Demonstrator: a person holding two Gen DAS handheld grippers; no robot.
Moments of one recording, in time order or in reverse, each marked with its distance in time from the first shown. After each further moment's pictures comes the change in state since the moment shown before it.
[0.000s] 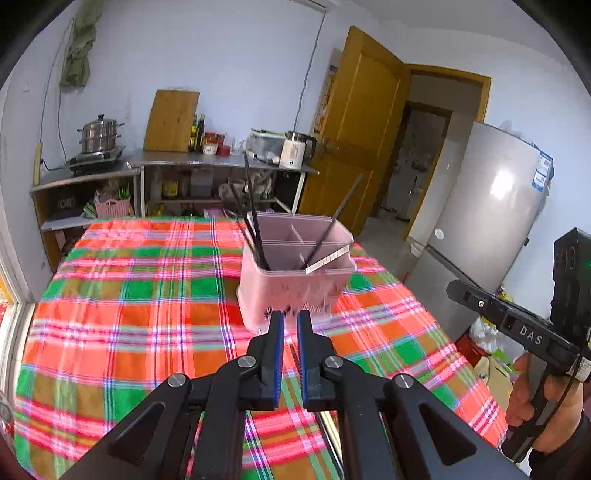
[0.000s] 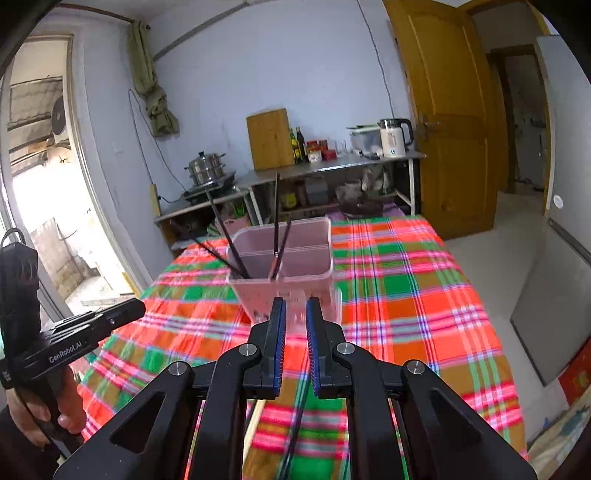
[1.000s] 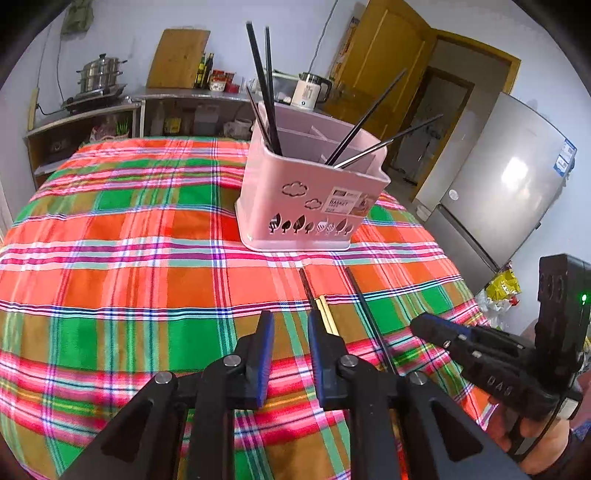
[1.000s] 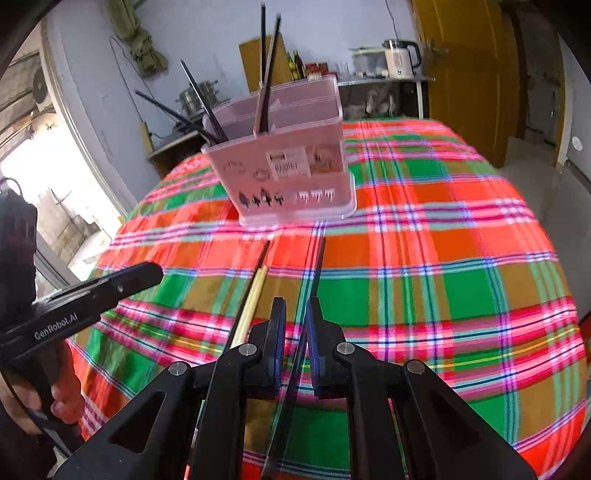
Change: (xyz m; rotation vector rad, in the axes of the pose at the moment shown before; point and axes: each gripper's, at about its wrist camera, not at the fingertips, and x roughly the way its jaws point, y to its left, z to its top) left arm 0.077 0.016 -0.053 -0.078 0.204 -0.002; right arm 0.080 -0.005 -0.084 0.029 0.287 0.020
